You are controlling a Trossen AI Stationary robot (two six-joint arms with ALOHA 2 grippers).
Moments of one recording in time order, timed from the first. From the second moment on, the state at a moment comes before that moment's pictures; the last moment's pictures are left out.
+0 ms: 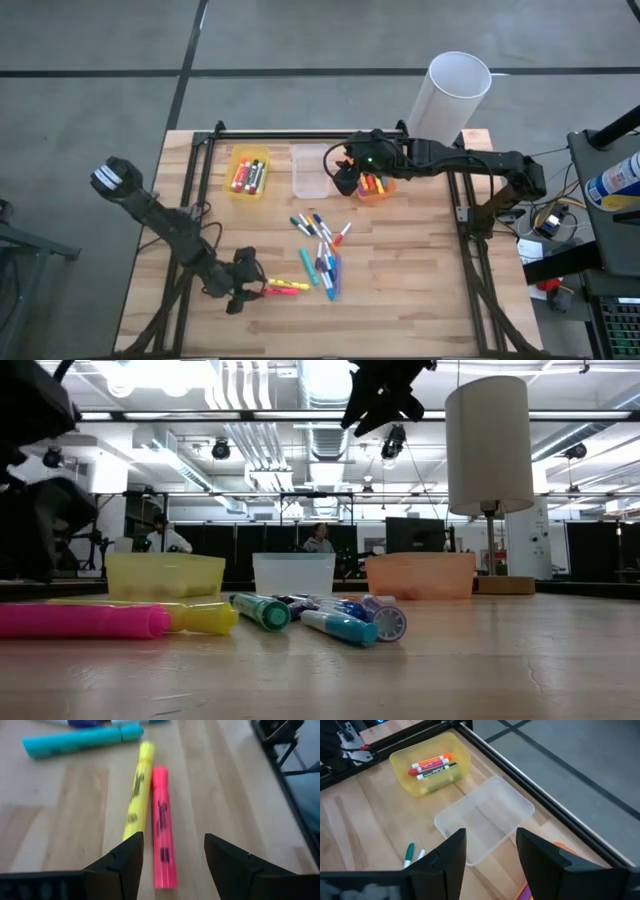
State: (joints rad) left arm -0.76 1.30 0.41 0.18 -0.34 -0.67; right arm -0.14 1.56 1.50 -0.67 0.37 0.39
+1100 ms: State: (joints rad) left arm -0.77 1.50 0.43 0.22 -0.45 -0.78; right arm -0.09 1.56 1.50 -0.54 0.36 0.33
